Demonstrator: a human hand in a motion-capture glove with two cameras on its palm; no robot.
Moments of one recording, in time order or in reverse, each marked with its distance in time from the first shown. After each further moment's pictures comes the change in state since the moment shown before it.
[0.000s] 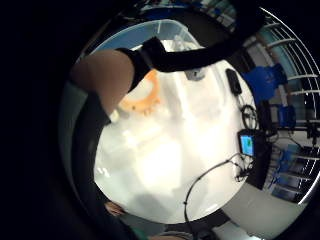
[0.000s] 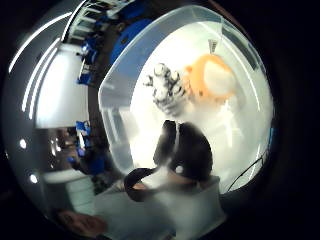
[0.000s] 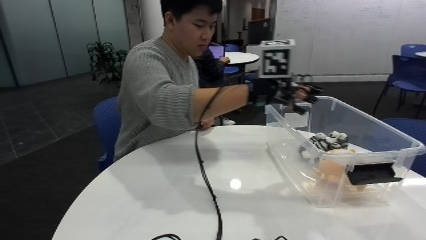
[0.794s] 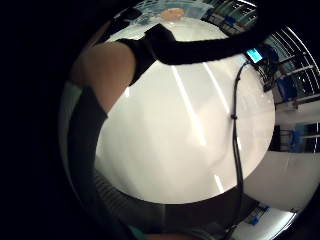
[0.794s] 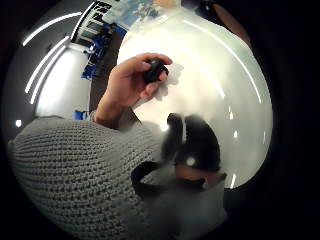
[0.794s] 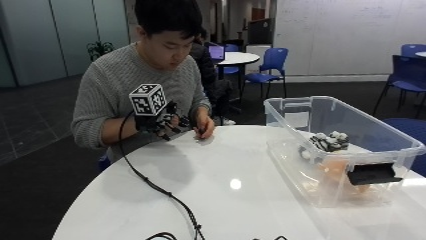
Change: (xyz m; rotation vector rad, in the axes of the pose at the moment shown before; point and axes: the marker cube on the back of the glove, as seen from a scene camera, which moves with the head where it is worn) arm -0.008 0.428 0.166 0.093 0.075 0.063
